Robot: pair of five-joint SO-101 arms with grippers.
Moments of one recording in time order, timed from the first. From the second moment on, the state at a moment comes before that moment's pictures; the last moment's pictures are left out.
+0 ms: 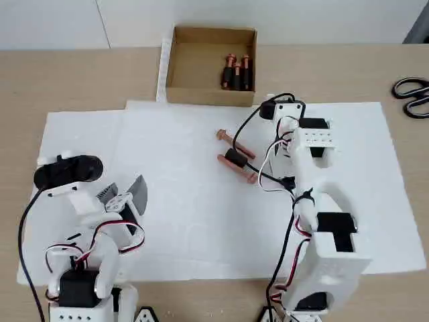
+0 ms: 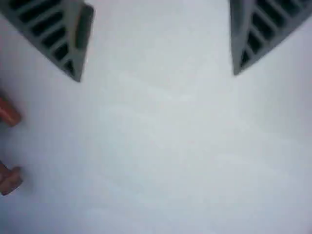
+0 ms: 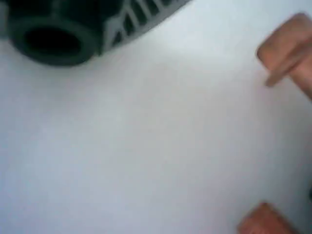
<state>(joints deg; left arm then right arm) -2.8 -88.9 71.7 65.8 24.0 -2.9 17.7 7.8 69.5 11.0</state>
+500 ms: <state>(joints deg) -2.8 -69.8 52.3 69.8 20.4 -2.6 1.9 -6.2 92.0 13.7</state>
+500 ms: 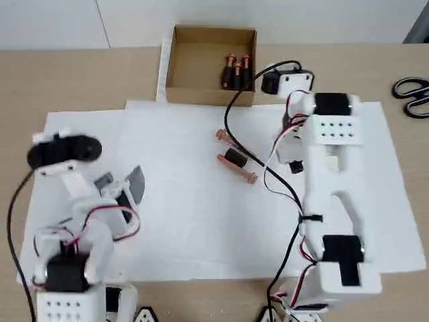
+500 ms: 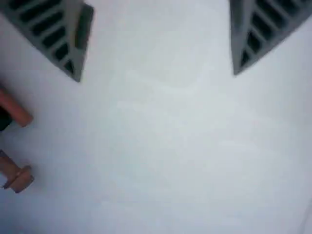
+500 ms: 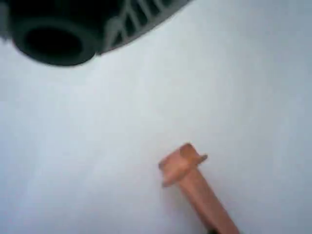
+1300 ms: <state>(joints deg) 20.5 12.7 -8.2 70.7 41.5 13.6 1.1 -4.4 92.6 13.8</state>
